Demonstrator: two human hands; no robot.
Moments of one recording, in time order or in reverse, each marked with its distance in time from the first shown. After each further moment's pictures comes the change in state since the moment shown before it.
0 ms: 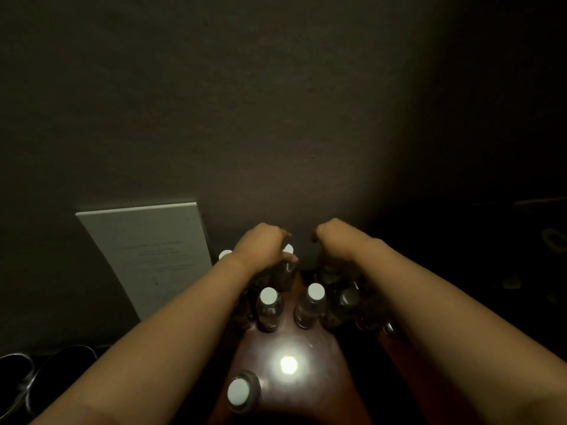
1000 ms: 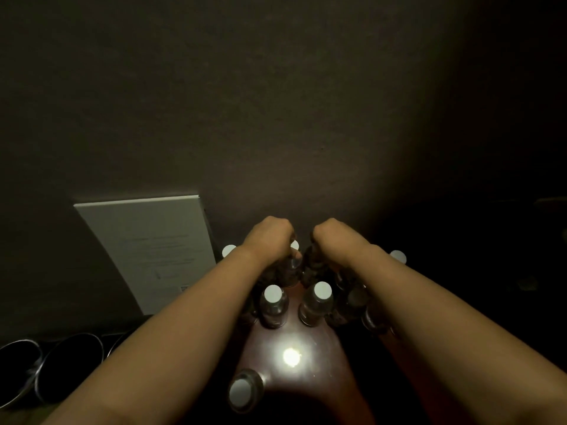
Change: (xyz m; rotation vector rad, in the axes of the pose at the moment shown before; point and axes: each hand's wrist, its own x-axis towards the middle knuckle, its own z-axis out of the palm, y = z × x) left_hand 0.014 0.000 0.007 -0.083 -0.010 -0.101; right_hand 0.012 -0.013 0.015 -0.006 0.085 -0.060
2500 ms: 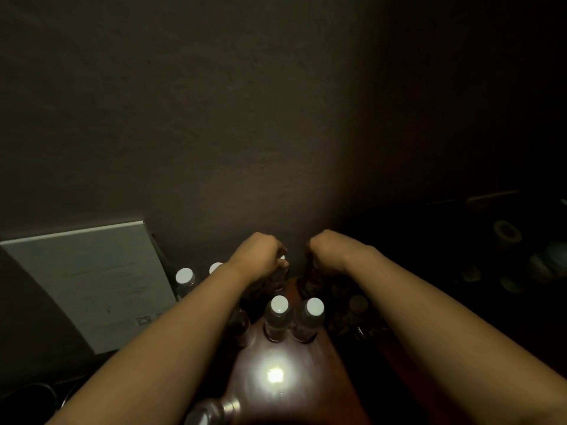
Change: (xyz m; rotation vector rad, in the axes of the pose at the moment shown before) left_hand 0.012 0.056 0.006 0.015 -0.036 0.169; right_hand -0.038 0.064 -0.014 -0.015 -0.113 0.068
